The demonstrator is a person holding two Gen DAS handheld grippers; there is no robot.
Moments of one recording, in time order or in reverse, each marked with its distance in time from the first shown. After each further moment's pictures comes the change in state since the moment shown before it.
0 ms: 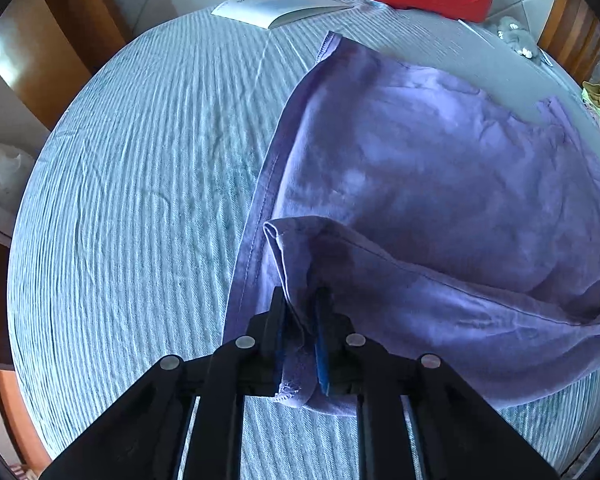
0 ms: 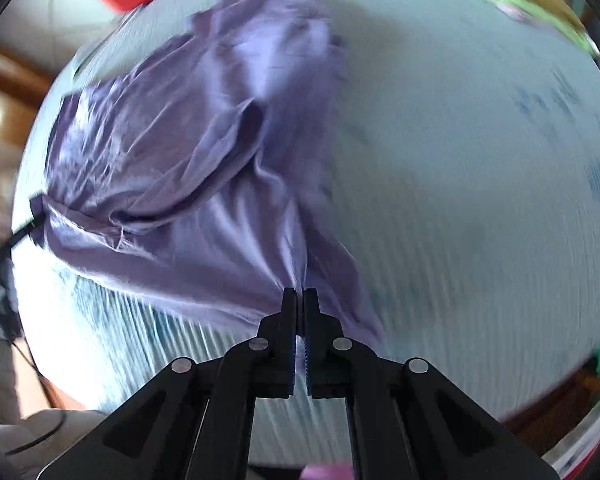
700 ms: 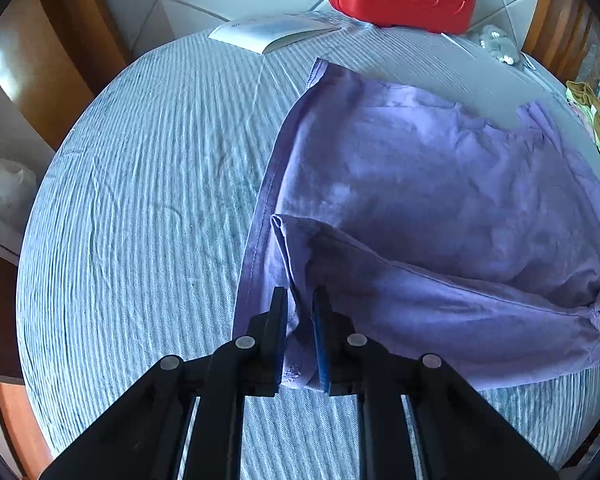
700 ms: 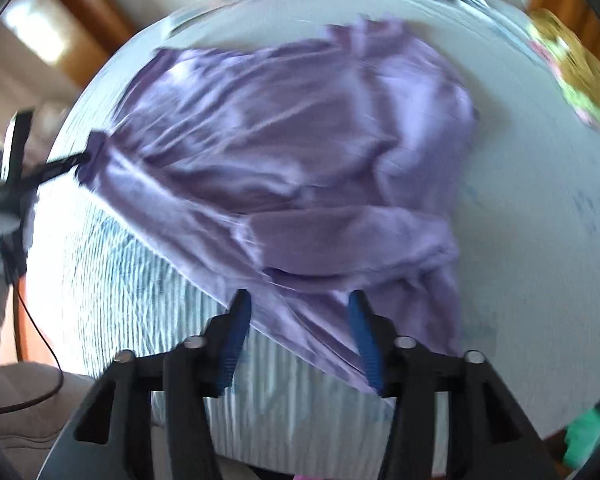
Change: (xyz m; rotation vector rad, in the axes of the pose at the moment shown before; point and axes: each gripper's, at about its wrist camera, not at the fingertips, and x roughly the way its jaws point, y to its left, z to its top) left arm -0.025 0.001 -0.018 0.015 -0.058 -0.011; right arm -0.003 0.101 -0.013 -0.361 -0.107 0.028
